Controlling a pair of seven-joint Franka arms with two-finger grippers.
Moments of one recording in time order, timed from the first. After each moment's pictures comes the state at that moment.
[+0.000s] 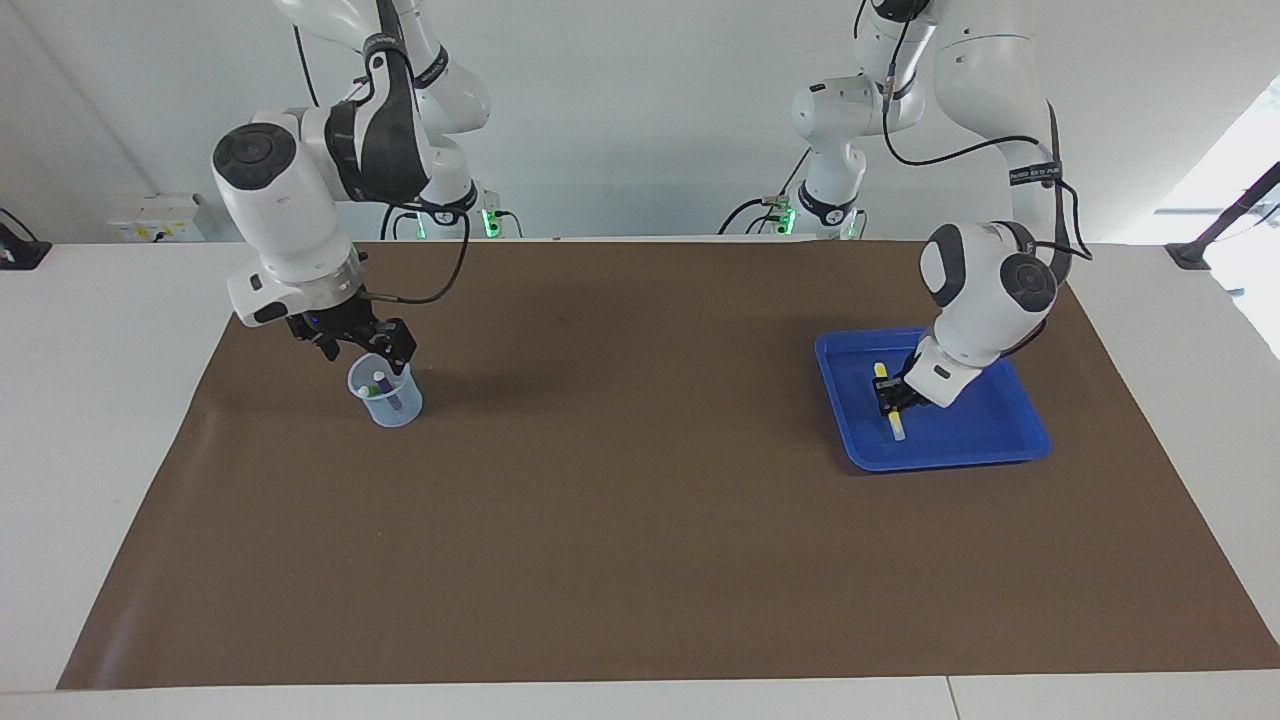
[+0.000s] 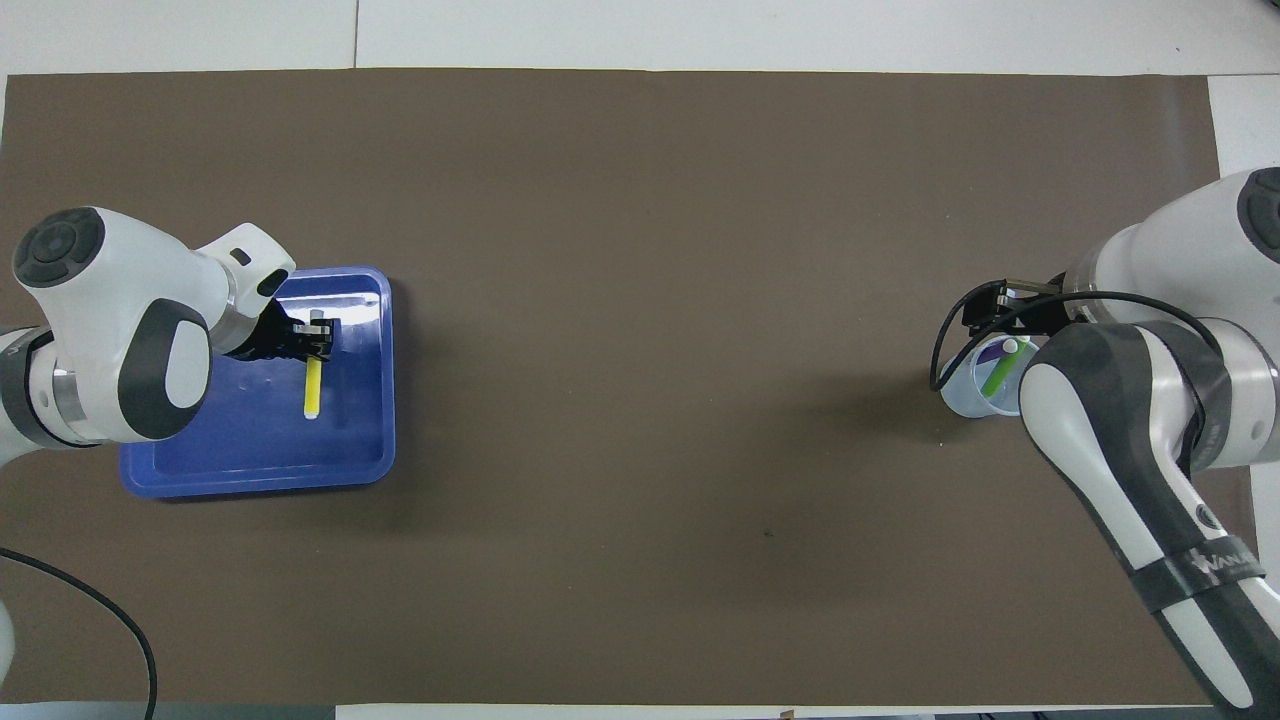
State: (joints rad) left arm 0.08 0.22 -0.18 -2.07 -0.07 2.20 -0.04; right arm 0.03 0.04 0.00 -2.04 -0.06 2.03 0.31
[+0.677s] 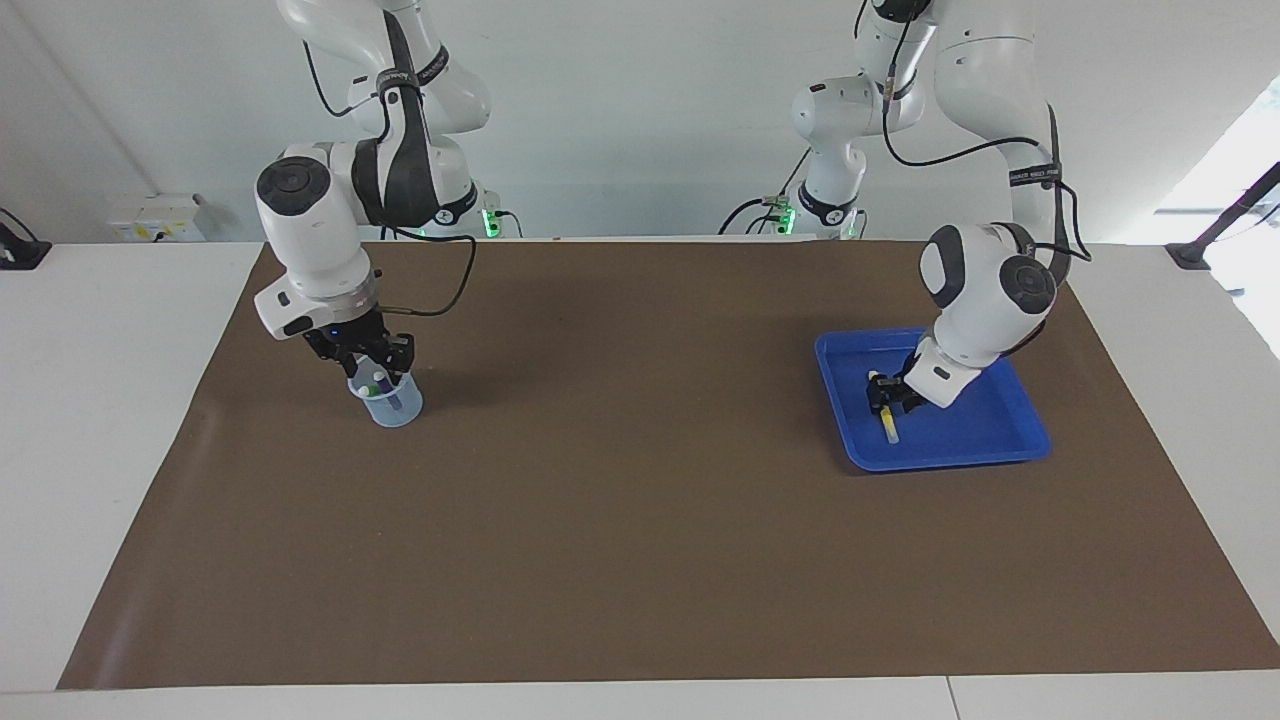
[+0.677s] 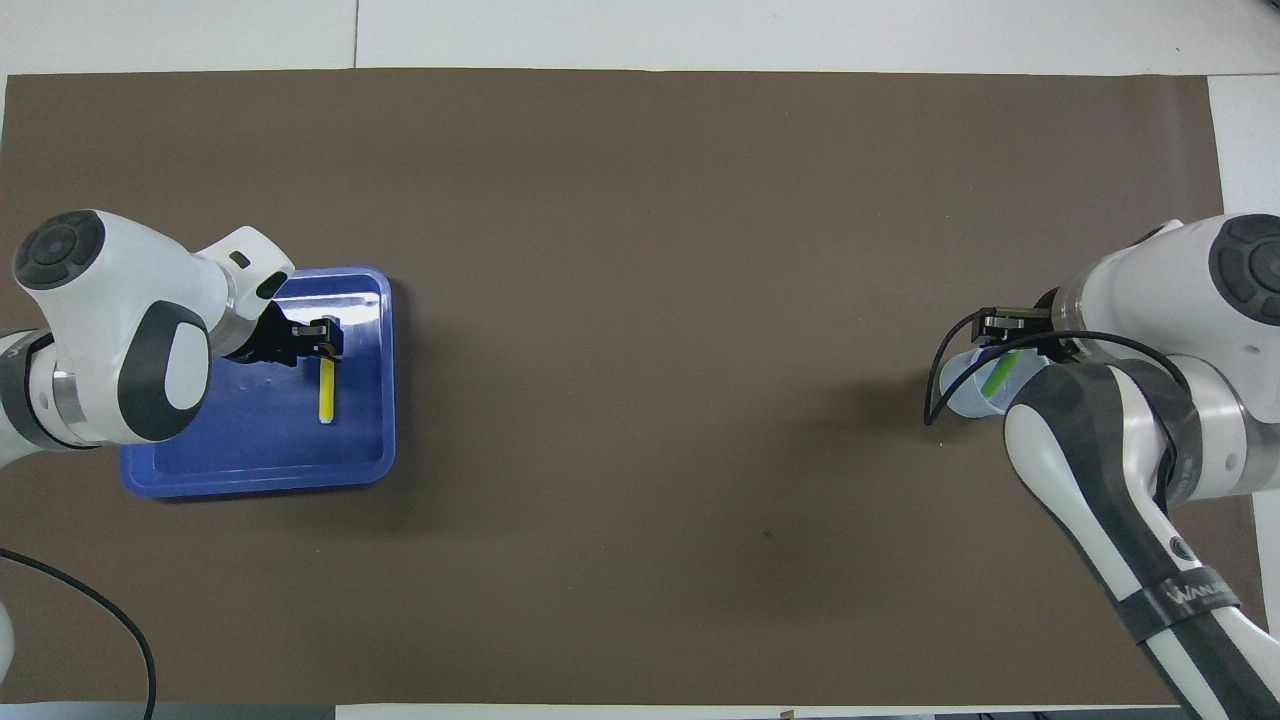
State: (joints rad) left arm 0.09 0.22 -0.18 -2.08 -0.07 2.20 -0.04; right arm 0.03 0.01 0.00 -2.12 -0.11 2.15 0.25
